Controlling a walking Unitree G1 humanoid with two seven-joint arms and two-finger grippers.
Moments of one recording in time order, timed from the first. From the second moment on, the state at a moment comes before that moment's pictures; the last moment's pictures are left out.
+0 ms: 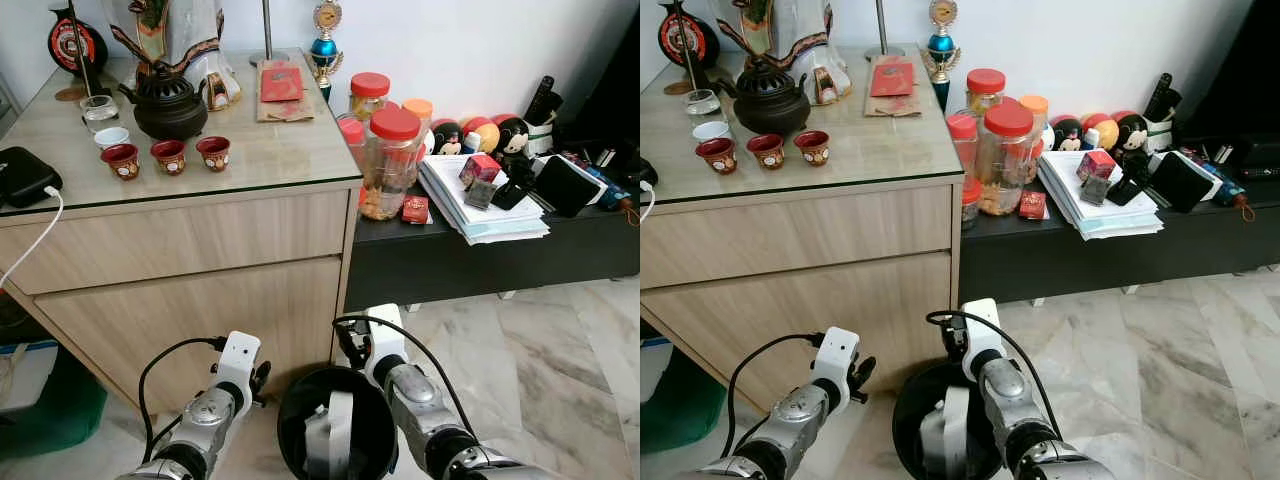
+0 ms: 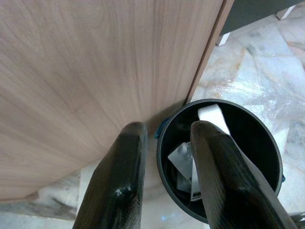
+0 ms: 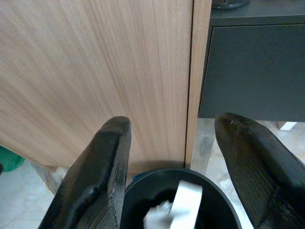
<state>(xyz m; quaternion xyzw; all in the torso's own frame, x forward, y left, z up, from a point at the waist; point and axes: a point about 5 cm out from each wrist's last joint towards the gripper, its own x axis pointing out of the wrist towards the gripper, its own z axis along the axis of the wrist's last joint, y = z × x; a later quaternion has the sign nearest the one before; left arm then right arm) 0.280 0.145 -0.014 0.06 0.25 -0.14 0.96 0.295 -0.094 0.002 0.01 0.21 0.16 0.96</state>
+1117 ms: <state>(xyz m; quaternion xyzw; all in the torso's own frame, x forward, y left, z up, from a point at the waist) 0.174 0.226 -0.080 0.09 0.44 0.07 0.89 0.180 -0.163 -0.085 0.01 0.43 0.01 0.90</state>
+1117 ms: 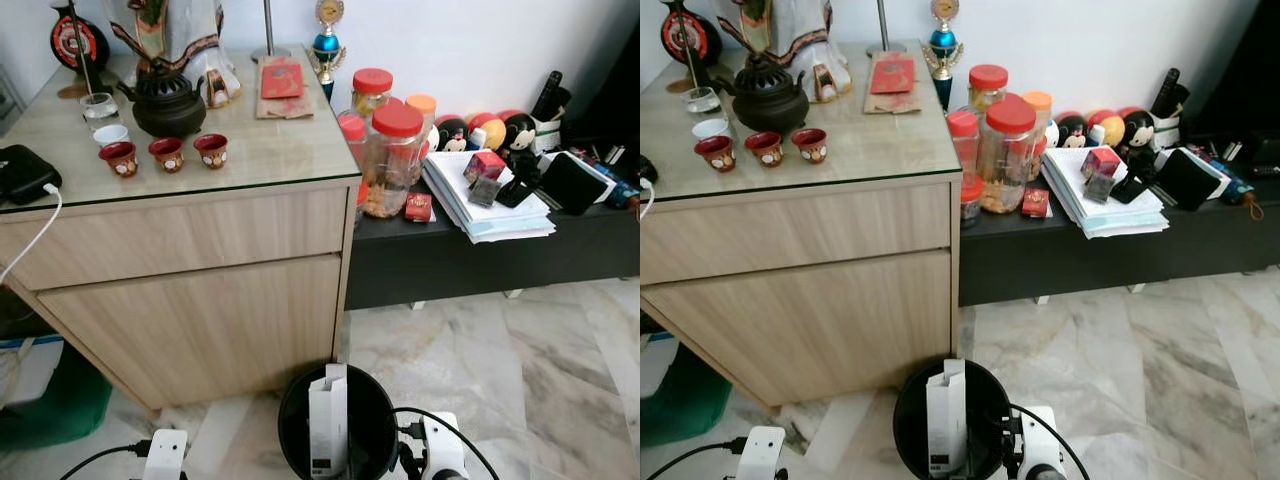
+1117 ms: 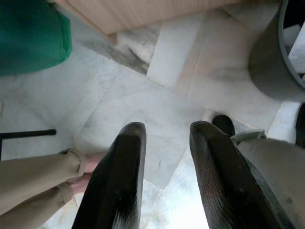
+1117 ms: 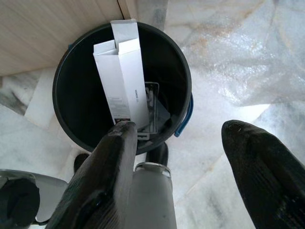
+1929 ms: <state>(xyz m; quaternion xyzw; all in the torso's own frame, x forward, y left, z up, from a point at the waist) 0.188 0.220 -0.074 0.08 0.42 0.05 0.90 0.193 -0.161 -0.079 0.02 0.41 0.02 0.91</state>
